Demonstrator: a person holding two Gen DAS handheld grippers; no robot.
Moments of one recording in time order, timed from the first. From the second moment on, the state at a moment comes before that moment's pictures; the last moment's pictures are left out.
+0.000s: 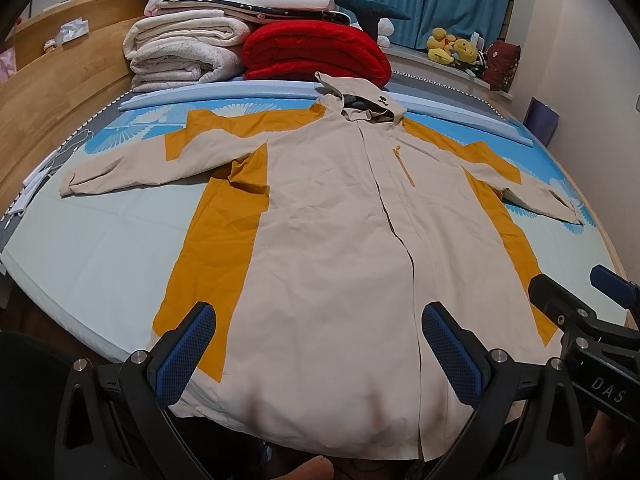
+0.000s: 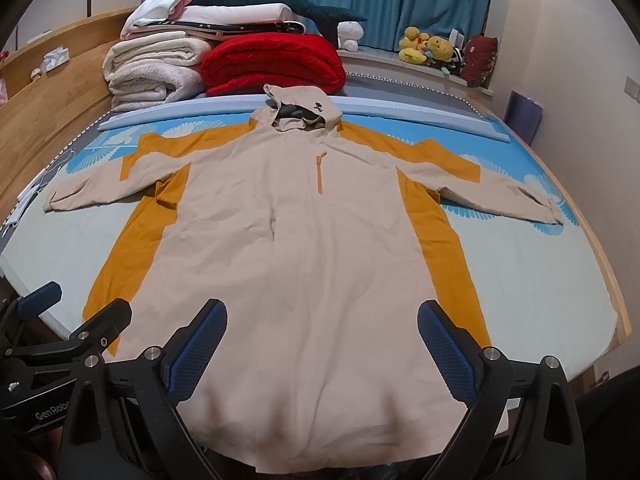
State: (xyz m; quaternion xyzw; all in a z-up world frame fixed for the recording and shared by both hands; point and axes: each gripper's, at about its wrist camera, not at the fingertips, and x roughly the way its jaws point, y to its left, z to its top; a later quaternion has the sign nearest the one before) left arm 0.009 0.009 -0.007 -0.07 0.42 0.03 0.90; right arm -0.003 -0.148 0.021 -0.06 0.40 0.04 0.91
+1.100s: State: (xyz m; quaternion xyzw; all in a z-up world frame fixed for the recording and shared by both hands) left arm 0.009 0.009 -0.004 -0.08 0.42 0.02 0.90; right arm -0.003 -0.150 0.024 -0.06 0.40 0.03 0.92
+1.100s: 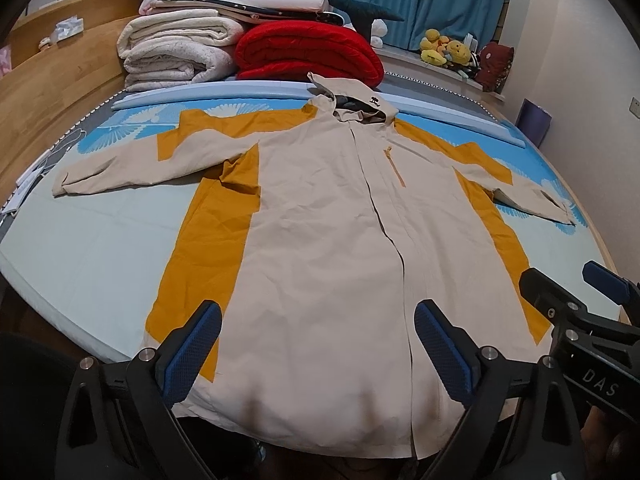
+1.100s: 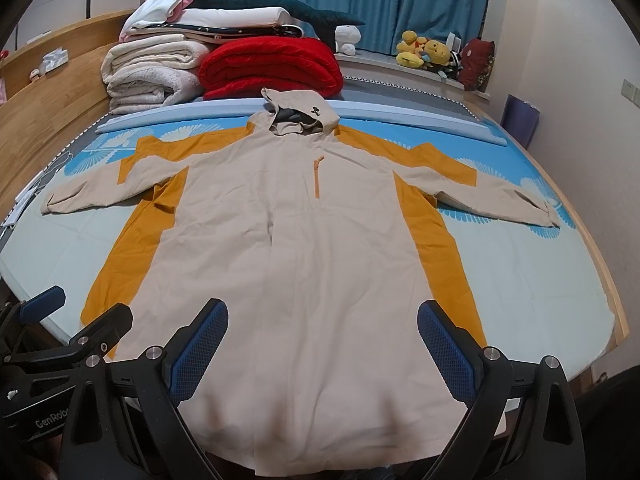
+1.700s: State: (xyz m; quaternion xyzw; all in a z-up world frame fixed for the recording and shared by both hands) left arm 0.009 0.010 -0.001 -0.08 0.41 0.03 0.91; right arm 0.000 -0.153 0.029 -0.06 0.39 0.04 0.92
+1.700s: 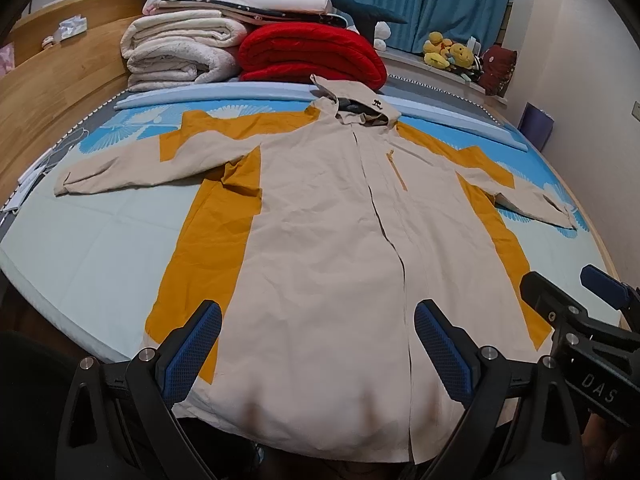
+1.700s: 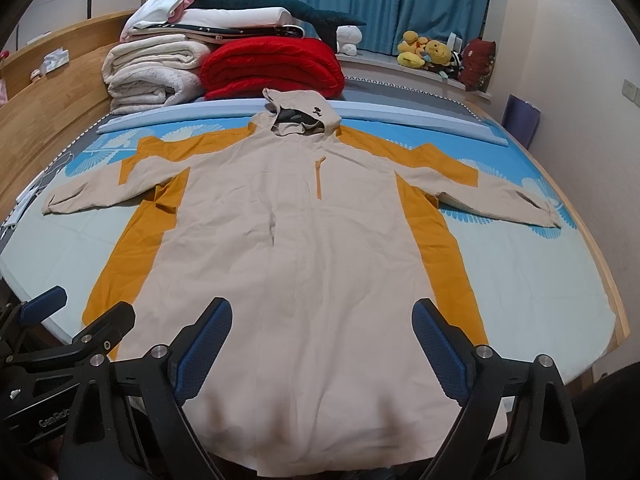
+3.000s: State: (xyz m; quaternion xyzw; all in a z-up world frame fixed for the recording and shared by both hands) left arm 0.237 0.244 0.028 -0.14 0.34 0.23 0.90; right arm 0.205 -0.114 0.098 -0.06 0.28 0.13 0.95
